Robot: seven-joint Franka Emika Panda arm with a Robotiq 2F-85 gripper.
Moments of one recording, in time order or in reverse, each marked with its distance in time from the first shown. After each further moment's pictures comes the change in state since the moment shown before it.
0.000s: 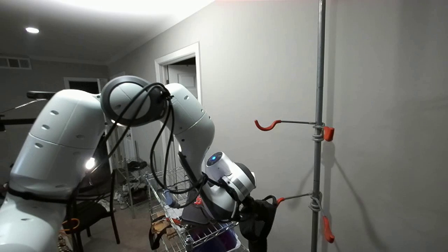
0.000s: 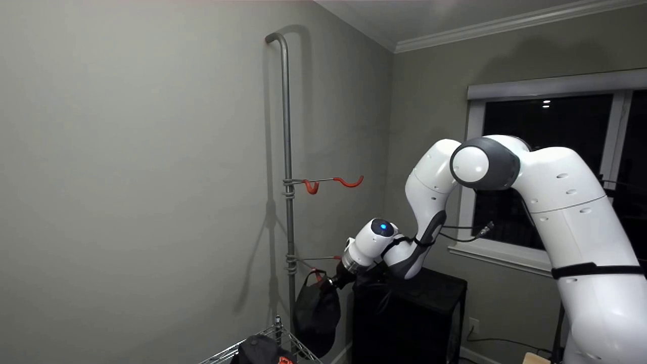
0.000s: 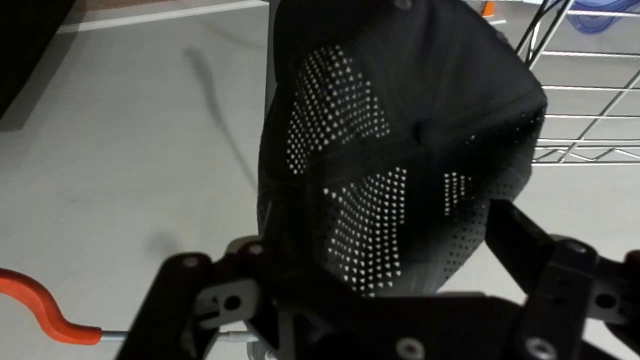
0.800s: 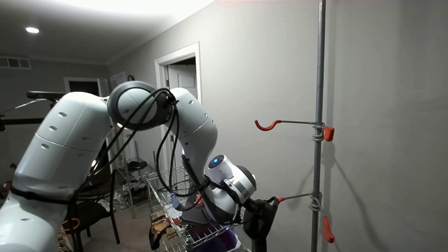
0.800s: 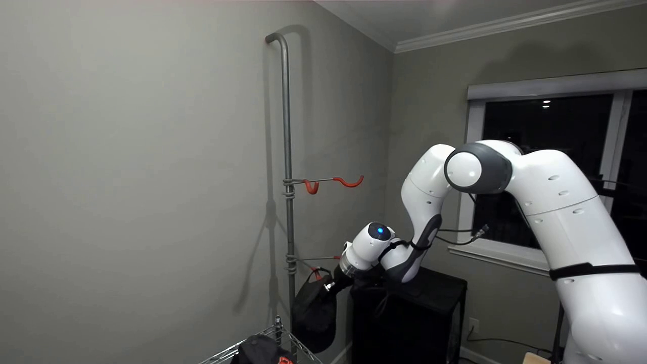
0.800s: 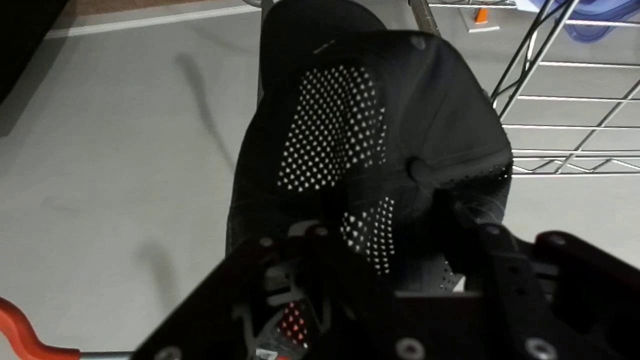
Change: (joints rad) arm -0.001 0.044 0.009 0.032 0.003 0.007 0.000
